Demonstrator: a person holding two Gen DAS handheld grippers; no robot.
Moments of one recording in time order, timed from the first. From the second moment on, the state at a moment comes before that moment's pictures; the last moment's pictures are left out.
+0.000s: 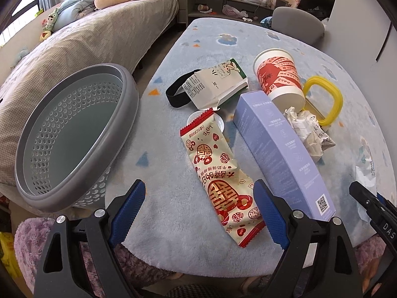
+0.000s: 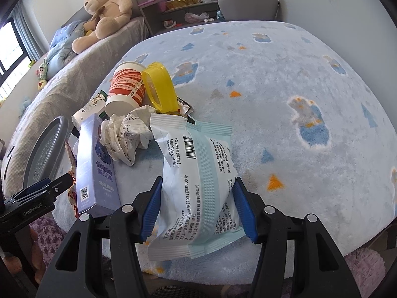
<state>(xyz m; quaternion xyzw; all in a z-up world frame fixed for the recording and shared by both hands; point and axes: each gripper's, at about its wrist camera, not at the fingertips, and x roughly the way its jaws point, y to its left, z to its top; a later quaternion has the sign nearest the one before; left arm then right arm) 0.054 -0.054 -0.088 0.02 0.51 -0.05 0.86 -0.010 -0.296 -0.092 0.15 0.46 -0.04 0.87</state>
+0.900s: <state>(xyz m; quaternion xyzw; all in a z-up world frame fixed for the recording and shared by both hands) 0.057 -0.060 -0.098 -0.03 0.52 -0.10 0.85 -0.015 -0.306 -0.093 0.17 0.46 -0.04 0.87</state>
